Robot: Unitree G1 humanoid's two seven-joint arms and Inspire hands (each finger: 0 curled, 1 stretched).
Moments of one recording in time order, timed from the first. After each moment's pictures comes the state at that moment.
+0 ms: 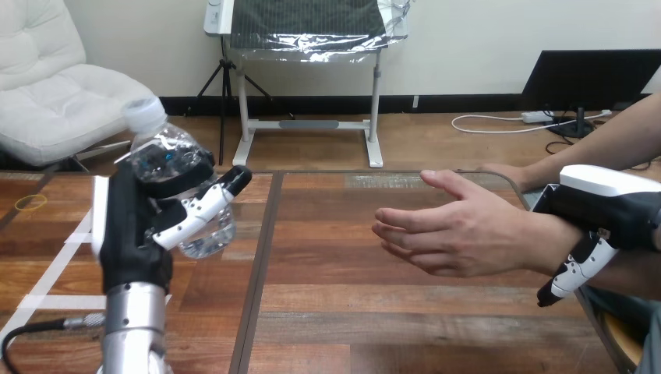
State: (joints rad) left arm -0.03 0.05 0.12 0.07 -0.03 -0.30 0.03; right arm -0.40 -0.92 0.16 0.40 -0.40 -0.29 0.61
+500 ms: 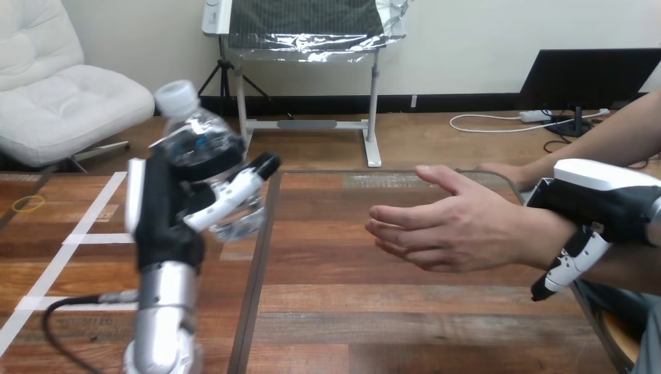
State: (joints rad) left arm -0.13 0.00 0.07 0.15 -0.03 -0.30 0.01; right arm -0.44 -0.90 0.17 0.42 -0.41 -0.29 0.61
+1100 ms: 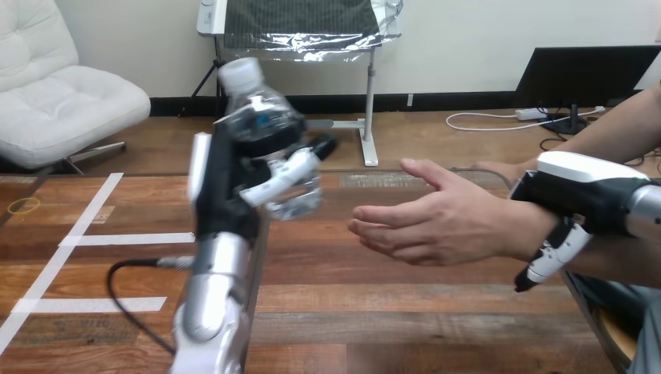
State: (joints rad) left arm -0.29 -0.07 0.01 0.31 -0.05 -0.31 -0.02; right arm -0.49 -0.84 0.19 0.42 -0.44 -0.27 0.60
